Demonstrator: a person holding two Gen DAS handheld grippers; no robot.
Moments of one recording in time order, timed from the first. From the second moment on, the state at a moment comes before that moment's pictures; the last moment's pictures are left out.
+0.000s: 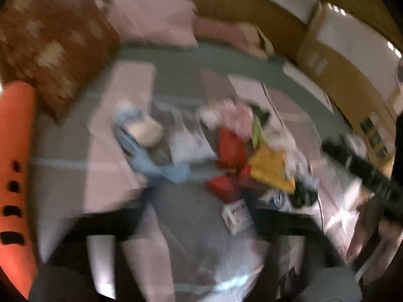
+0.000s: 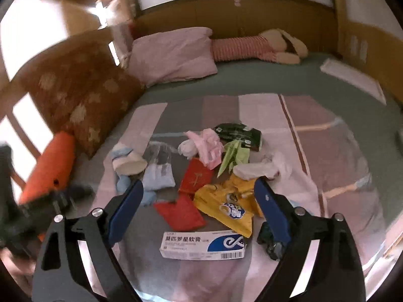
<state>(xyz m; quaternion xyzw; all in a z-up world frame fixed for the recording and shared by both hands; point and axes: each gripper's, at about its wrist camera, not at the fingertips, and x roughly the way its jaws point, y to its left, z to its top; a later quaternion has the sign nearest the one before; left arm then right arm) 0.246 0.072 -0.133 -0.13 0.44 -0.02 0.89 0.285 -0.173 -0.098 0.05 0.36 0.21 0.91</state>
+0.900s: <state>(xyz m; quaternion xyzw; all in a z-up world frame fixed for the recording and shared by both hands) 0.319 -0.003 -0.200 -0.09 0.50 -0.07 0.86 0.318 -0.272 -0.142 0.11 0.42 0.09 0.90</state>
